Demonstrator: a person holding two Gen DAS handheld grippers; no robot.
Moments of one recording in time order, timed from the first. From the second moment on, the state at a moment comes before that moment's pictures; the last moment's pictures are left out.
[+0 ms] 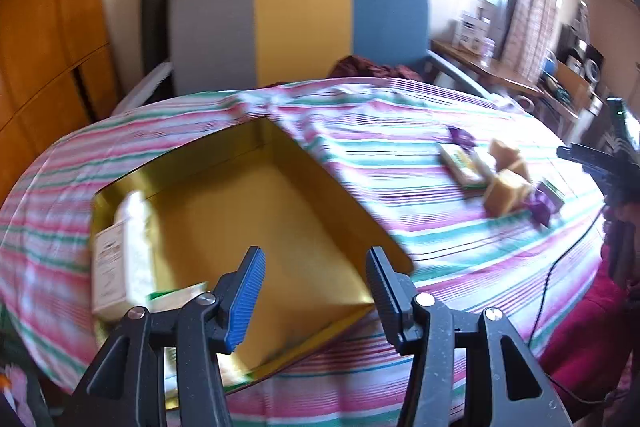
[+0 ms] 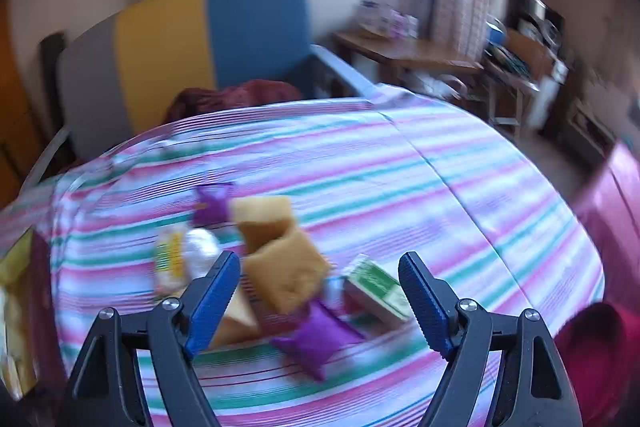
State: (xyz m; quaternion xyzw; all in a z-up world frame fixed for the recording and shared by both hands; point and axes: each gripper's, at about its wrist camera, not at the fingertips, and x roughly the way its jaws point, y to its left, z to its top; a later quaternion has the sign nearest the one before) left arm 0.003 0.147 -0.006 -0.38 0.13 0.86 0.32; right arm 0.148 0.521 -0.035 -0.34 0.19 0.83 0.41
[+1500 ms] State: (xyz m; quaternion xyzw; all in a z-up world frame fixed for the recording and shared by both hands) left arm 0.054 0.370 -0.078 -0.41 0.23 0.70 0.53; right arm 0.195 0.577 -0.069 -0.29 0.43 0.77 0.38
